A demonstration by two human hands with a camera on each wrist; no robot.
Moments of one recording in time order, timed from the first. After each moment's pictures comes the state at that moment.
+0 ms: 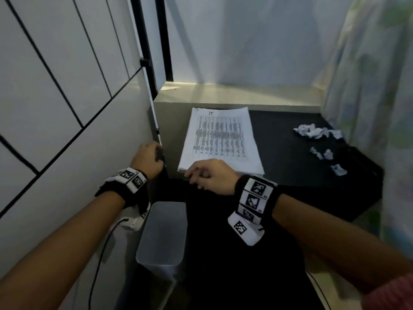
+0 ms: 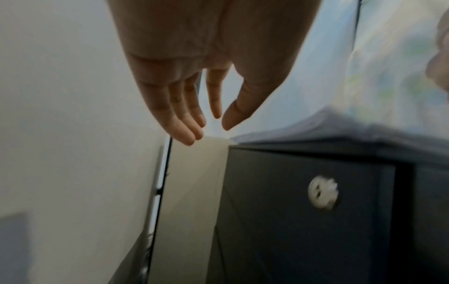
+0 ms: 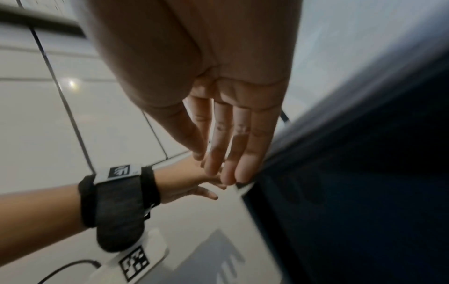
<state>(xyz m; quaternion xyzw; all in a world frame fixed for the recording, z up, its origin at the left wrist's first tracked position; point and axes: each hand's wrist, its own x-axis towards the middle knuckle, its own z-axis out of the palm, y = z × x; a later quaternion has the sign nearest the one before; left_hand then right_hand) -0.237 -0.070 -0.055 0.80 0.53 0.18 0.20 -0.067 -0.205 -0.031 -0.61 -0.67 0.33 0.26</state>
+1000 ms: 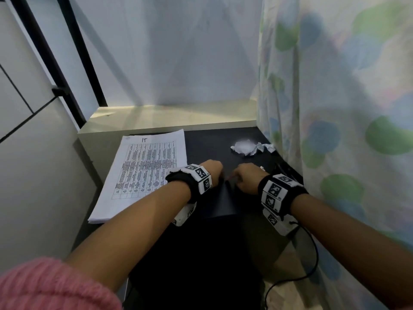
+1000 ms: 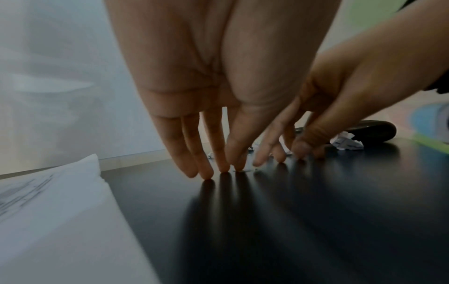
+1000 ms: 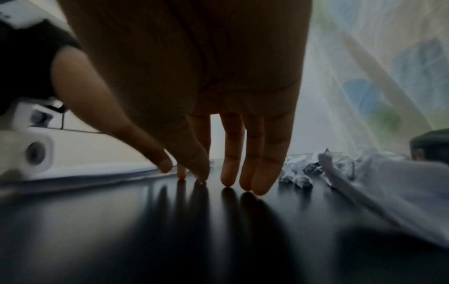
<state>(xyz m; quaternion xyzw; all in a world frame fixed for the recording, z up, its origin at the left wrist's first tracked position) 0.086 -0.153 -0.026 0.95 0.26 -0.13 0.09 0.179 -0.260 -0.023 -0.82 -0.56 0.15 0.04</state>
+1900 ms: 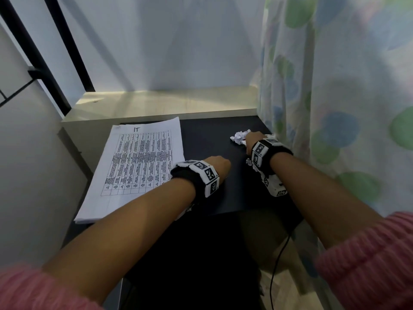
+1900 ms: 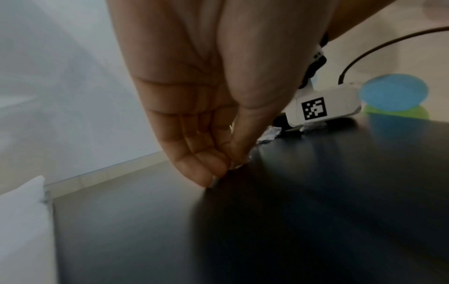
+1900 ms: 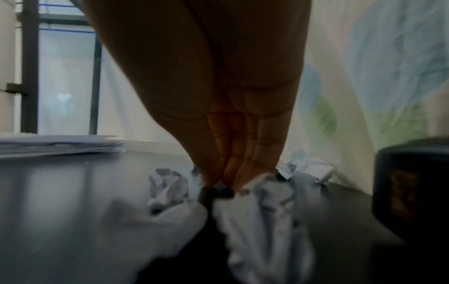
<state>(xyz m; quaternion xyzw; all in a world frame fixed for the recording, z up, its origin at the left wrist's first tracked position) 0.099 -0.164 -0.028 0.96 0.22 -0.15 0.07 0.229 -0.185 -0.002 -0.91 -0.36 0.15 -0.12</state>
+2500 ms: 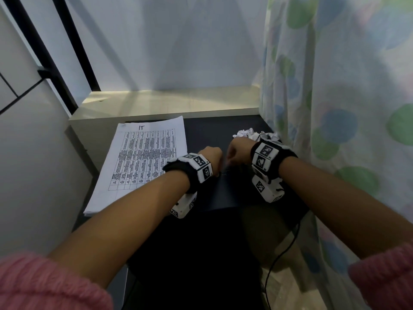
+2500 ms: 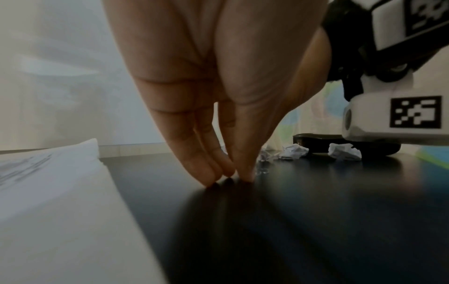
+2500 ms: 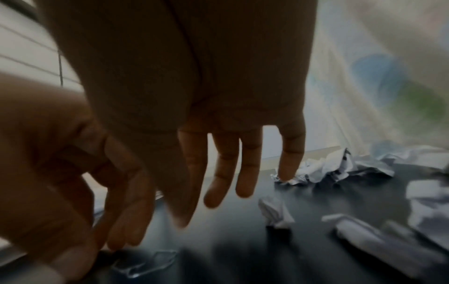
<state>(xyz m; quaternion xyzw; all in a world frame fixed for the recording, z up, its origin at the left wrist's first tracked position) 0.085 -0.144 -0.027 0.94 0.30 -0.09 0.16 0.194 -0.203 -0.009 -0.81 -0.55 0.19 0.01</state>
